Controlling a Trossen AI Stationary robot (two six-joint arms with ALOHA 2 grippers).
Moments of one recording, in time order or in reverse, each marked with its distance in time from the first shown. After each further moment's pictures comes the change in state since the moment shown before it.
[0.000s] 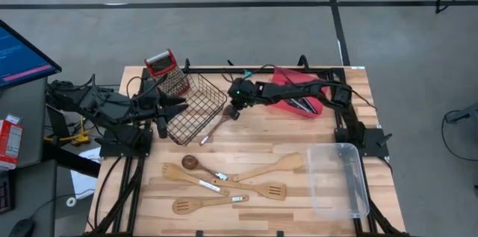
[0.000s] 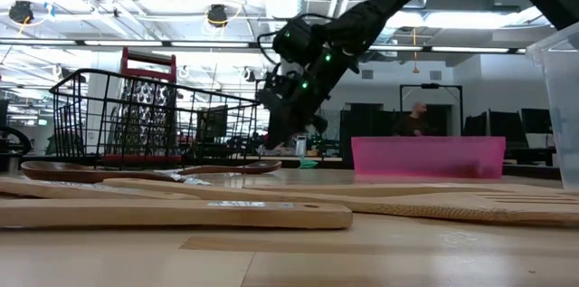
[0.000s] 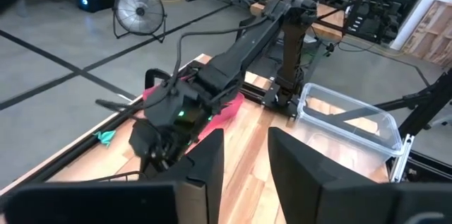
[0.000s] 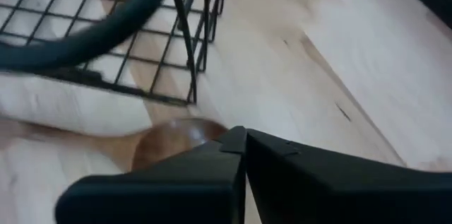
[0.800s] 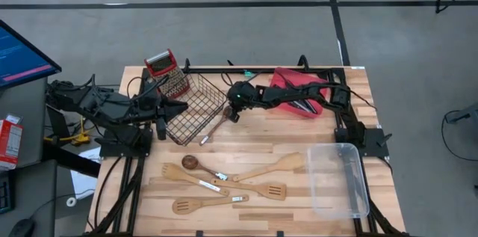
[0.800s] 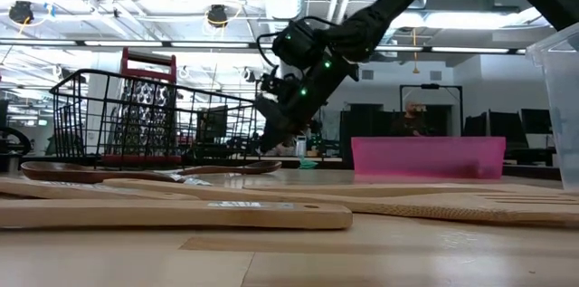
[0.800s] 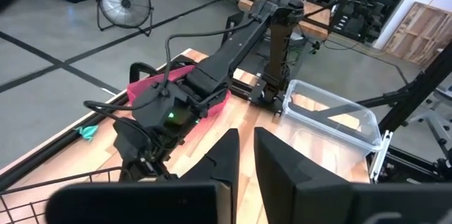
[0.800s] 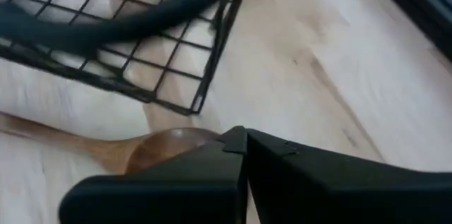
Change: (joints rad) left arm 0.000 0.000 0.000 0.008 0.051 -0.026; right arm 0.024 0.018 -0.044 0.123 0.033 -0.100
